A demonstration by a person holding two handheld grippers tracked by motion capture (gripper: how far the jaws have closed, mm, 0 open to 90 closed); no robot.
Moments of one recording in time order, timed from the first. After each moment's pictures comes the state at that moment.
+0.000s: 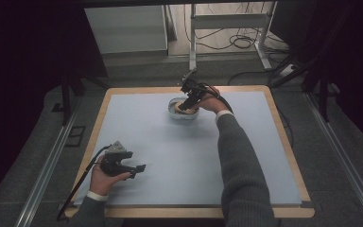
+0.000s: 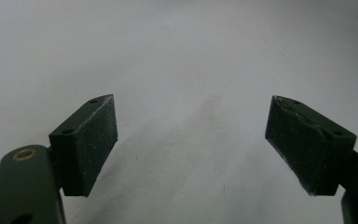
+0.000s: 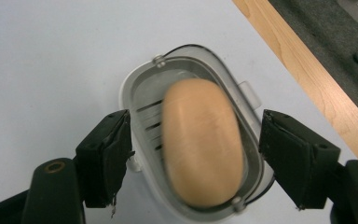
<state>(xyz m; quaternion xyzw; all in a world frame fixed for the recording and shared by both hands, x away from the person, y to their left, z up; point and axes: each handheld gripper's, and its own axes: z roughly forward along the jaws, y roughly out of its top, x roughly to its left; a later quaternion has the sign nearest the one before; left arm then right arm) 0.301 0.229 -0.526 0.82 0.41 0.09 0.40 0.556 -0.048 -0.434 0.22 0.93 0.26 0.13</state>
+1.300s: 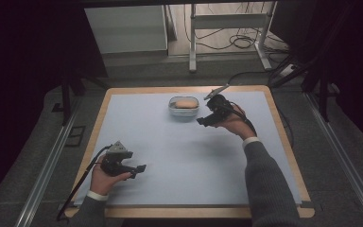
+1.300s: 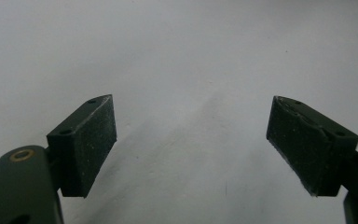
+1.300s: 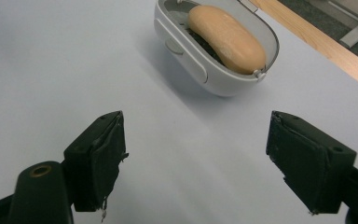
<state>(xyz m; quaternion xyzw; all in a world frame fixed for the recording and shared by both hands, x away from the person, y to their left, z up) 0.302 0.227 -0.527 0.82 0.41 0.09 0.39 0.480 -0.134 -0.438 0.28 0.89 0.32 0.14</state>
